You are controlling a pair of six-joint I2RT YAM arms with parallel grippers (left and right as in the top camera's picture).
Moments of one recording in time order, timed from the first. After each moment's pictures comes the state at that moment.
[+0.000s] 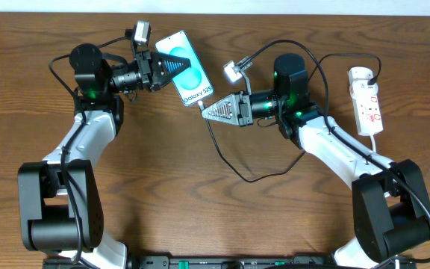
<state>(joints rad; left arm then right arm) 0.03 1.76 1.04 0.81 1.35 -1.30 0.40 1.76 1.08 0.36 -1.30 0.73</state>
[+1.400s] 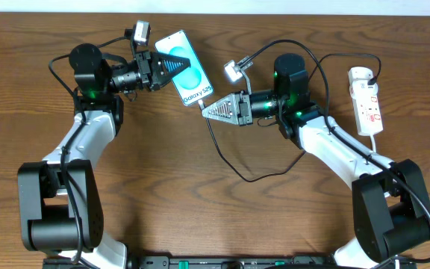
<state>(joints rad) 0.03 1.76 1.04 0.81 1.36 -1.30 0.39 1.76 1.08 0.36 -1.29 0.73</state>
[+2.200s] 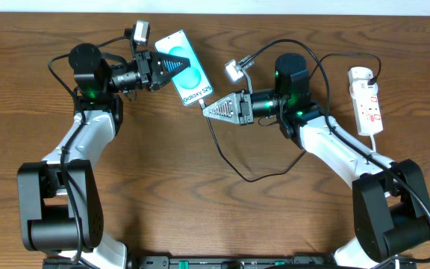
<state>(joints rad) 0.03 1.76 1.04 0.81 1.36 -1.30 0.39 1.76 1.08 0.38 -1.29 0.74</state>
